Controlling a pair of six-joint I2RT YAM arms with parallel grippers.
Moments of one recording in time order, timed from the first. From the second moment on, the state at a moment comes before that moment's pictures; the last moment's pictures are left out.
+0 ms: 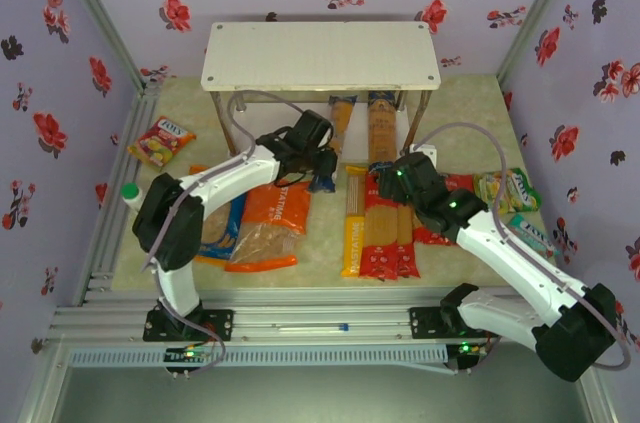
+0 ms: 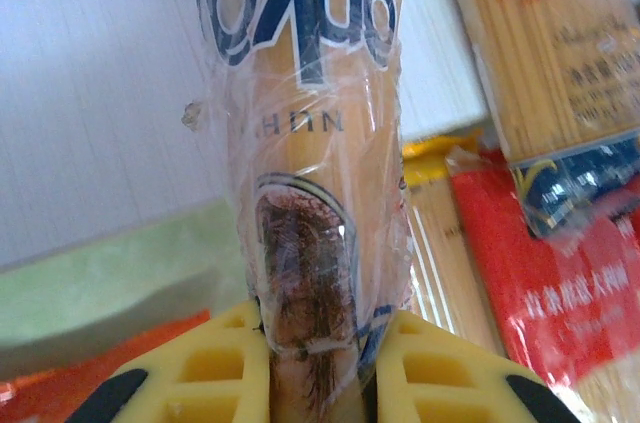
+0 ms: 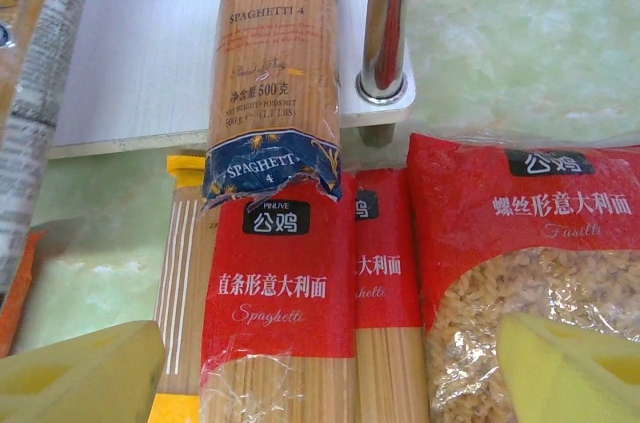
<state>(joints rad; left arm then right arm) -0.76 1.85 1.47 -0.50 -0.03 -0.44 0.62 1.03 0.85 -0.64 0.38 0.55</state>
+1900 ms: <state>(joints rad) -0.75 2.21 1.89 -0.44 -0.01 -0.53 0.61 1.02 0.86 -0.64 0.39 0.51</state>
